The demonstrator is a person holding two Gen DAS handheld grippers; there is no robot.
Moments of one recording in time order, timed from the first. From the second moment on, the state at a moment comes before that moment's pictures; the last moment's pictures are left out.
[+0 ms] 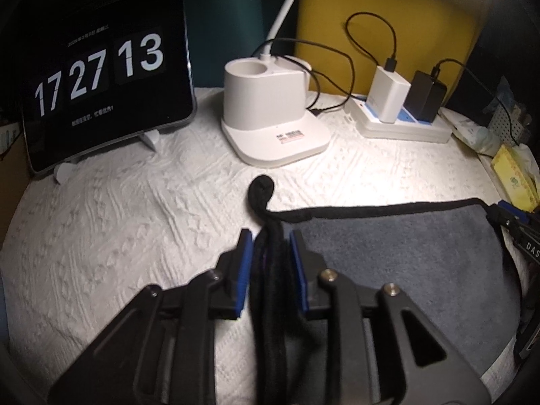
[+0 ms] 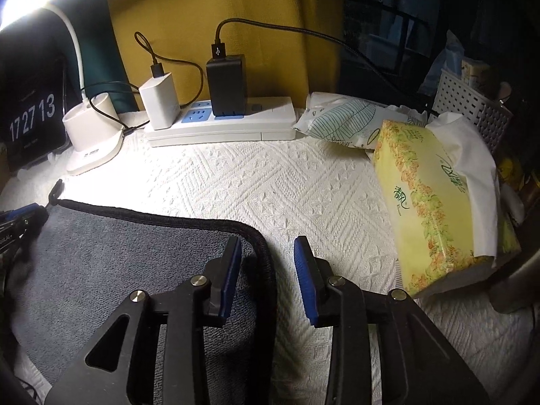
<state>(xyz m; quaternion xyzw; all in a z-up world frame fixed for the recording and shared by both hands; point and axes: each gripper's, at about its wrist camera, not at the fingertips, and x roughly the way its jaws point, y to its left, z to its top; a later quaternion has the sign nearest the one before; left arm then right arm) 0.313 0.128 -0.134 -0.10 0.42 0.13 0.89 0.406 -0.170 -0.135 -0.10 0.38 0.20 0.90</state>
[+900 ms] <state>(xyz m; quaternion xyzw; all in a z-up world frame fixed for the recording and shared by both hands) 0.263 0.108 -0.091 -0.10 0.36 0.12 0.92 0.348 -0.176 -0.096 -0.09 0.34 0.21 0.91</state>
